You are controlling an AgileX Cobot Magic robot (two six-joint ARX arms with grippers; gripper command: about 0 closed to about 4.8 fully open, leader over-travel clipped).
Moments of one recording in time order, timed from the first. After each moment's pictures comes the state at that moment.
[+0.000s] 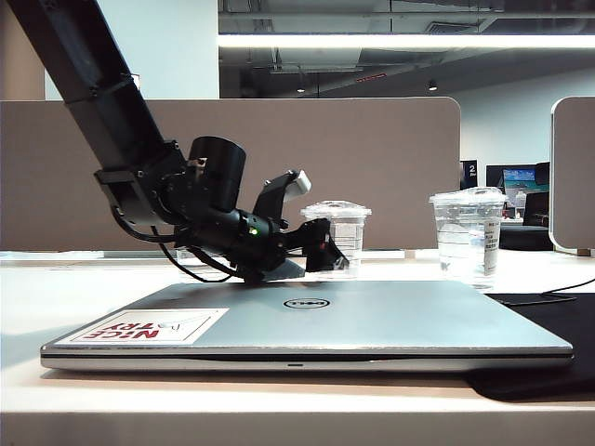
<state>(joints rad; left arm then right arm) -0.46 2.29 1.38 0.58 0.41 -0.03 0.32 0.25 0.01 -0.02 -0.02 0.03</state>
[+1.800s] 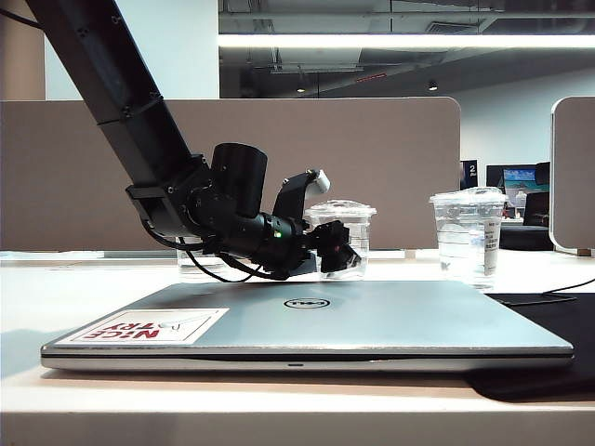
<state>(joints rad) -0.49 2.37 1.49 0.63 0.37 -0.04 0.32 0.24 0.01 -0.02 -0.02 0.03</state>
